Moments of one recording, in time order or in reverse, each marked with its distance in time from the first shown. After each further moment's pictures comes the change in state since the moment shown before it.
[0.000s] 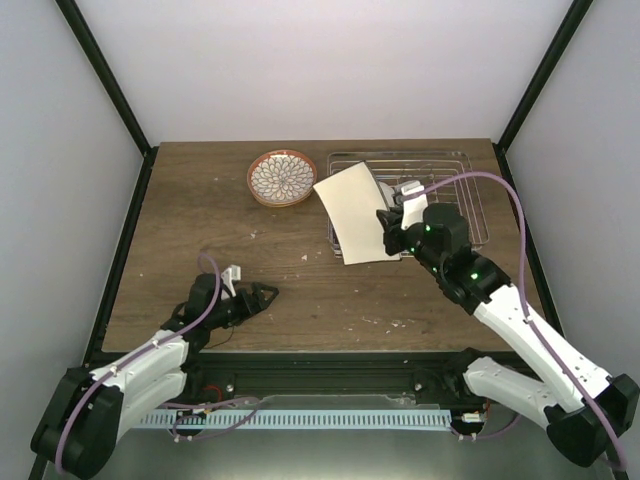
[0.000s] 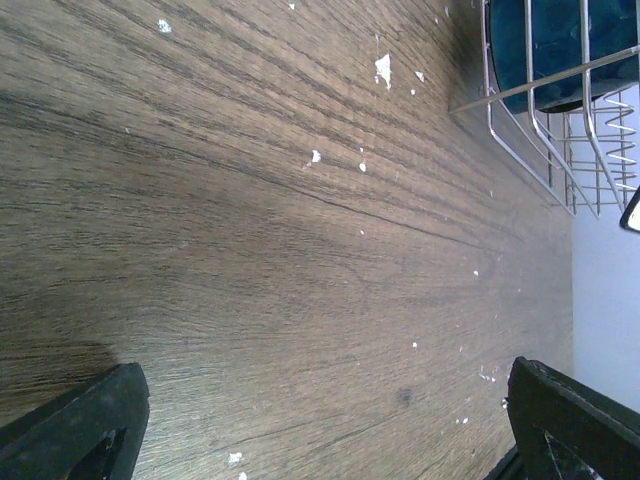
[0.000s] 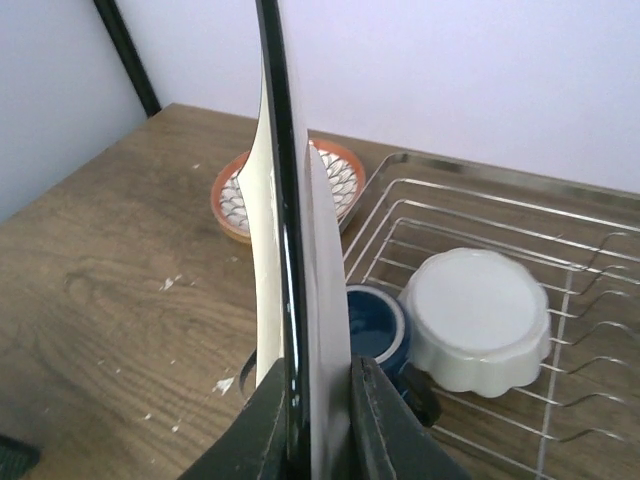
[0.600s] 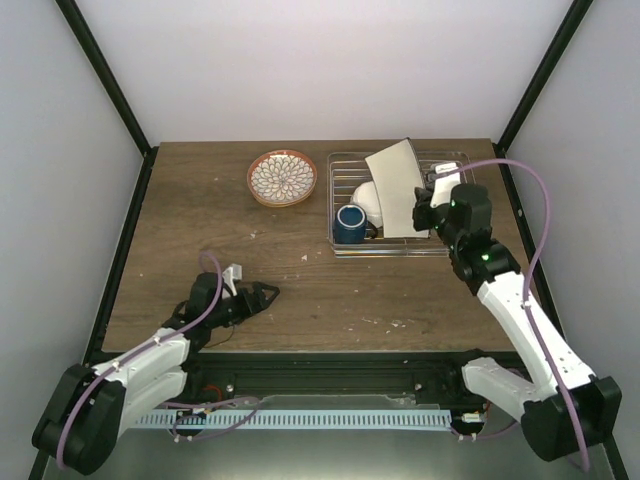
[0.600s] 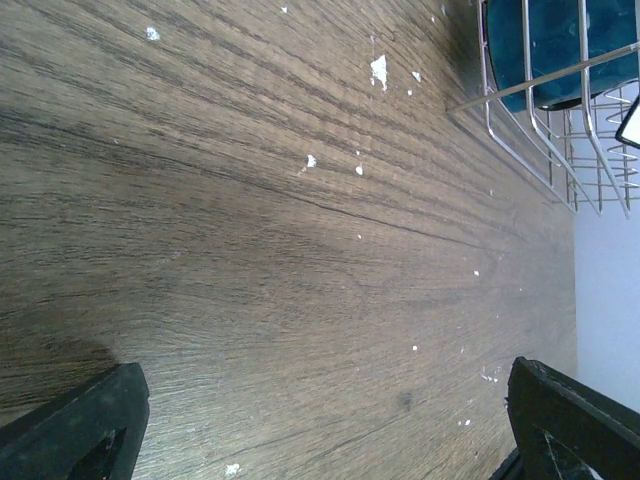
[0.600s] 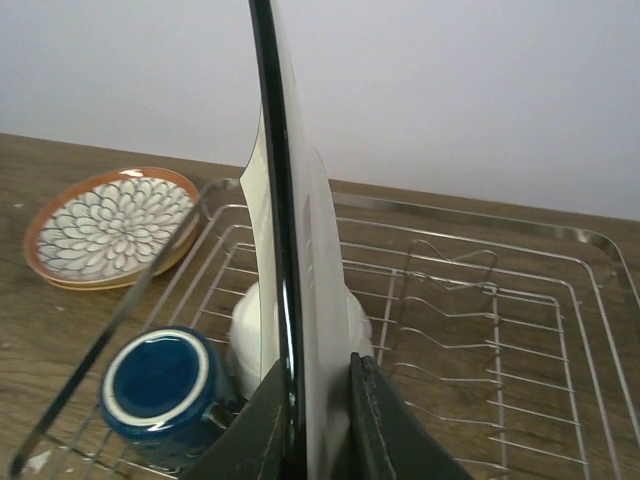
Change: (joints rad) left arm 0.000 0.029 0.005 0.026 0.003 0.013; right arm -0.263 0.036 0.016 0.061 0.016 -0.088
